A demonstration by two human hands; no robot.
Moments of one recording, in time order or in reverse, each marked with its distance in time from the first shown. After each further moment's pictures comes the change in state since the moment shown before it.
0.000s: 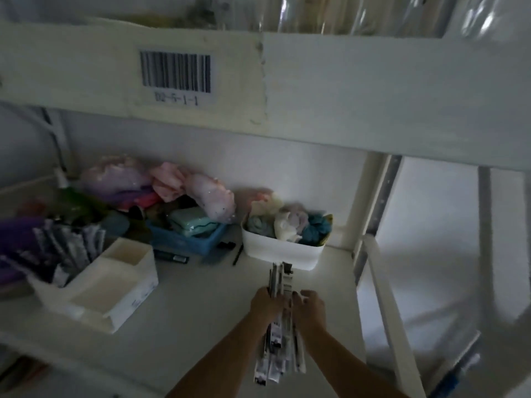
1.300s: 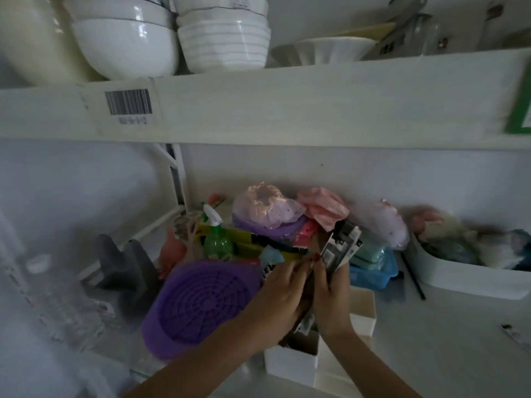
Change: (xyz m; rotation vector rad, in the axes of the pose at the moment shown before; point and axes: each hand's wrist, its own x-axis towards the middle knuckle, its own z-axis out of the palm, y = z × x) left_hand 0.008 -0.062 -0.475 0.948 0.100 1.042; right_hand -0.131 -0.250 0.358 0.634 0.111 -0.706
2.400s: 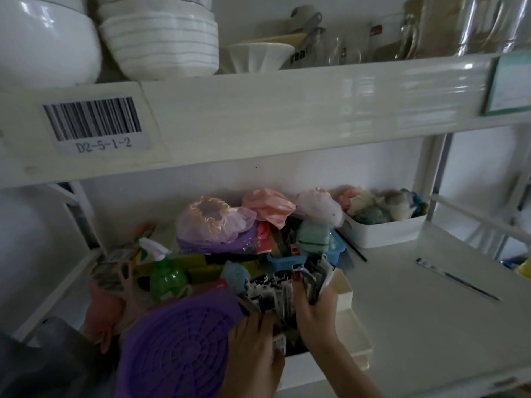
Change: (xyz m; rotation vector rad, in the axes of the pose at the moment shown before) left_hand -0.038 -0.054 0.041 -0.046 -0.219 -0.103; right_hand -0.028 0.014 0.027 -0.330 0.335 -0.169
